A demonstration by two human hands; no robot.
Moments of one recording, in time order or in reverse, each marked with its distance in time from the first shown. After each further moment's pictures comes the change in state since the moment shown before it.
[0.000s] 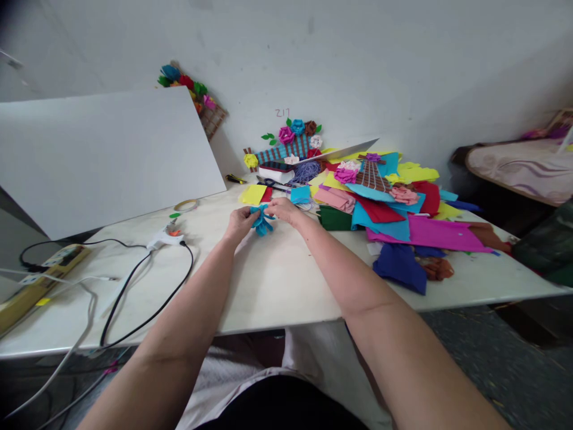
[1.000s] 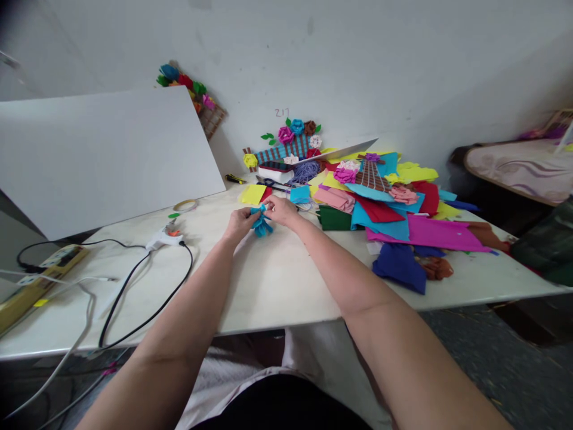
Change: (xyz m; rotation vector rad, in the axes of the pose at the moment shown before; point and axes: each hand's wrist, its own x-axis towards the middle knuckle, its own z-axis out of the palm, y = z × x) left_hand 0.001 0.000 -0.001 0.038 -0.045 -0.002; right_hand -0.002 0.004 0.006 -0.502 0.156 -0.256
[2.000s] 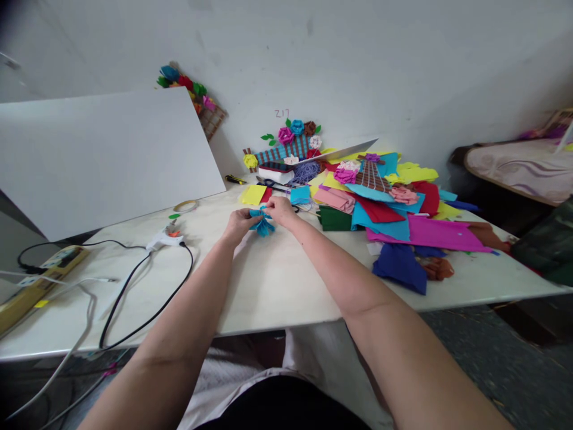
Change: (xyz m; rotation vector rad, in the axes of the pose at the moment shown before) left_hand -0.001 0.001 -0.001 -0.300 -0.028 -0.113; right_hand 0.010 0.004 0.014 0.288 0.092 0.141
